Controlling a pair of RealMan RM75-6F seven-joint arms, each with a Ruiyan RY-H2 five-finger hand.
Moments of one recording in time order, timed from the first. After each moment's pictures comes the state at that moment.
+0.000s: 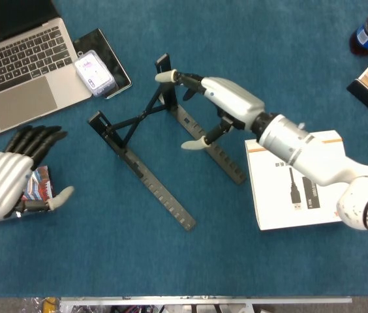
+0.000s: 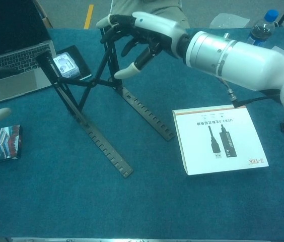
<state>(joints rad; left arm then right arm) -0.29 -0.99 0.04 -1.90 1.59 1.13 -0.13 0.92 -1.44 0.34 -1.66 -1.24 0.64 0.47</state>
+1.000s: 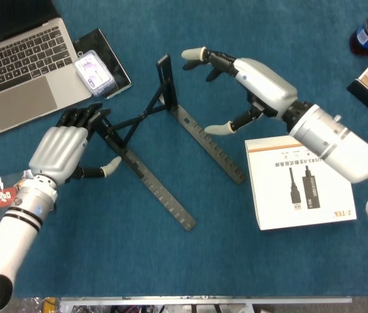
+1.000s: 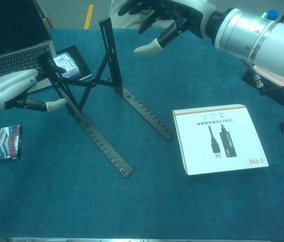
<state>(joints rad) -0.50 -1.26 -0.10 -1.95 1.01 1.02 0.36 0.87 -1.32 0.32 -1.71 -1.34 0.75 0.58</state>
